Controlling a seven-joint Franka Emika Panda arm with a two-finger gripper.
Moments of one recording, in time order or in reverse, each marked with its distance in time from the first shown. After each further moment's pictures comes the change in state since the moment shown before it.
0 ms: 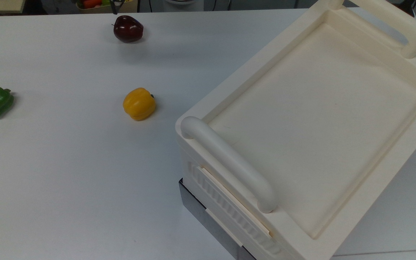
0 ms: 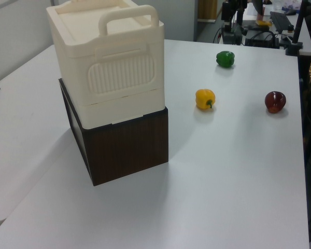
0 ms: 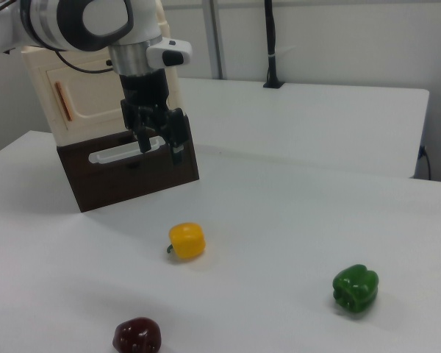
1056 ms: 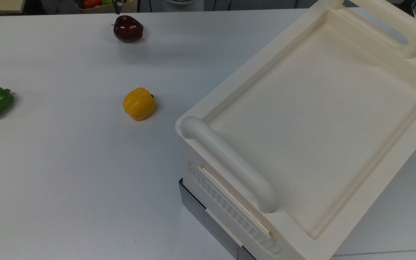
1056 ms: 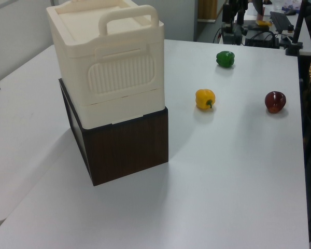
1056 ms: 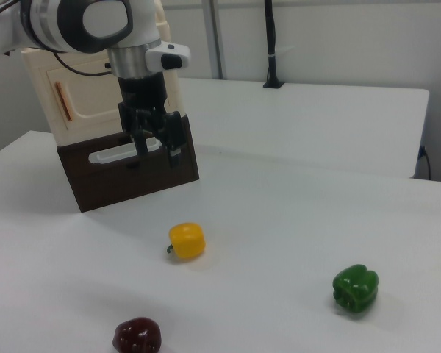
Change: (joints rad) arm 0.005 0.001 0.002 -0.007 0.001 -0.016 -0.002
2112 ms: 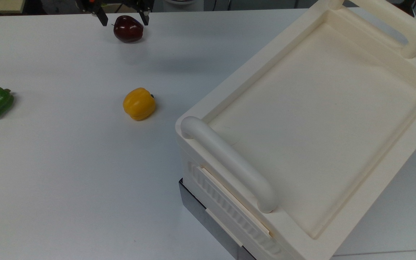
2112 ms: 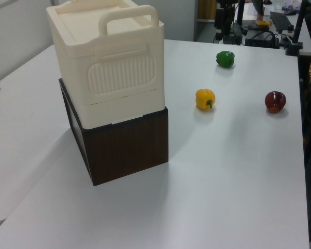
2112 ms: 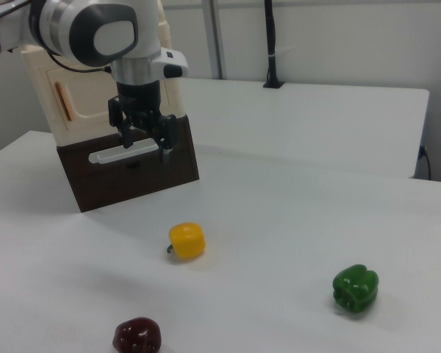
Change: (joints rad) arm 0.012 0.038 0.005 -0.008 0.202 0.072 -0.163
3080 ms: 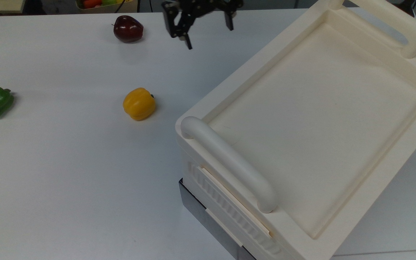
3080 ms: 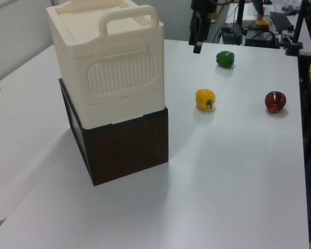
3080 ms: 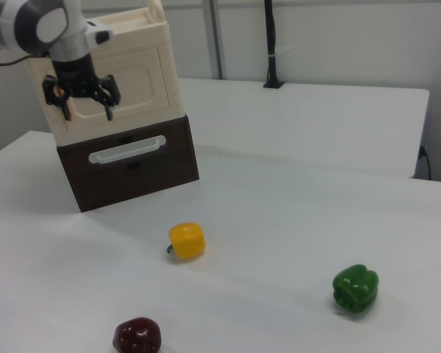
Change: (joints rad) arm 0.163 0.025 0.153 0.047 0.007 0.189 -0.242
